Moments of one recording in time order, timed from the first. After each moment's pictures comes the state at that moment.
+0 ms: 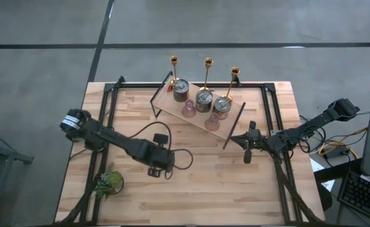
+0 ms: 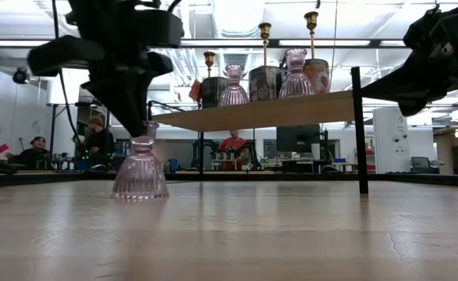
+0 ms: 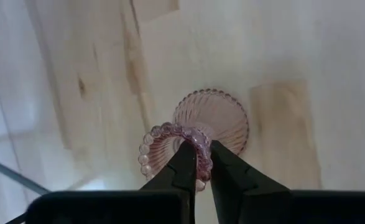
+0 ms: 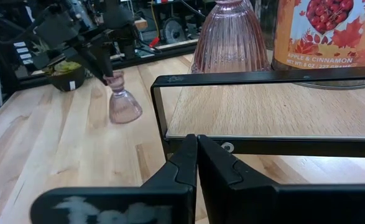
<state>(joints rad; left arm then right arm) -0.34 1.65 1.18 -0.84 -0.33 -0.08 0.43 0.69 0.07 0.37 0.68 0.32</state>
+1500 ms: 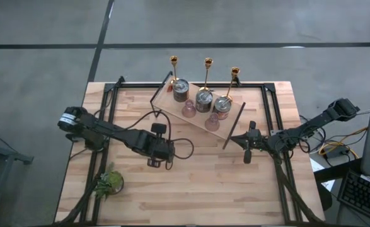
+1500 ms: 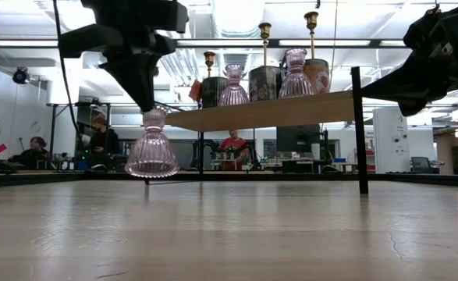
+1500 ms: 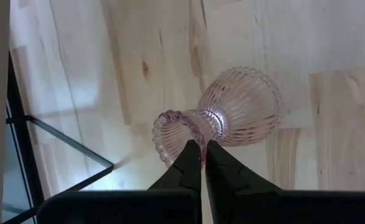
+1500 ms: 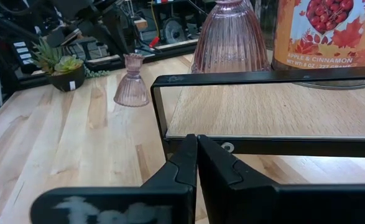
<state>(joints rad) -0.27 1.60 1.28 -1.01 -0.43 -0.04 0.43 0.69 0.07 0.37 0.68 0.32</state>
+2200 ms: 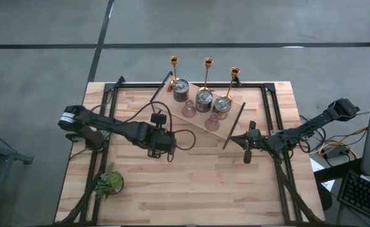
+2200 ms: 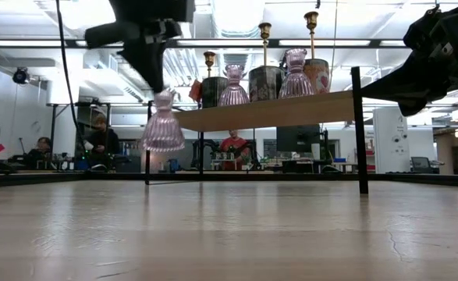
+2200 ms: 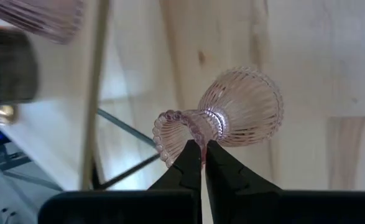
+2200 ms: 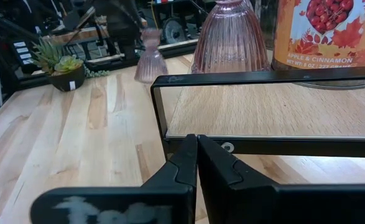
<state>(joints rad) -0.21 1.60 1.38 -1.14 -0.53 0.03 0.43 0.69 0.07 0.37 0.68 0.32</state>
